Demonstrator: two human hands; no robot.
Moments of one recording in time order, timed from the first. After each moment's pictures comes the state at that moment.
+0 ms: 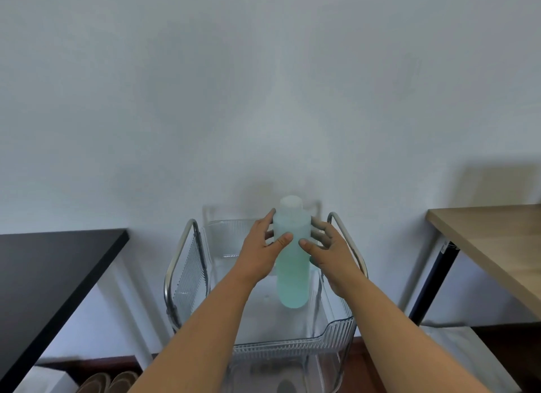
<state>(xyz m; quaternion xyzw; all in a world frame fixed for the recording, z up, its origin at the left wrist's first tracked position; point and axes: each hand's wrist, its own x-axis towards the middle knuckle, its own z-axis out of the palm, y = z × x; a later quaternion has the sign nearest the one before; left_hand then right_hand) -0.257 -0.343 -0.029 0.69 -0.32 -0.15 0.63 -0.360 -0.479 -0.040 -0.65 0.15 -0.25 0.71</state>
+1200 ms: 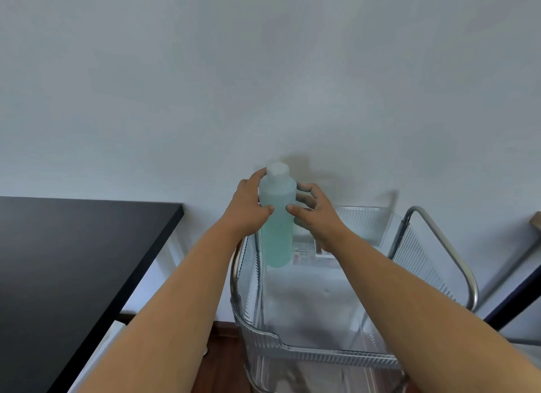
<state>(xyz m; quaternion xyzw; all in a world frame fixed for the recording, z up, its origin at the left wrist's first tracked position) -0.129 -0.251 0.000 0.83 -0.29 -0.06 0.48 -0.202 -0.410 -0.037 -0.66 0.06 -0.15 0.74</state>
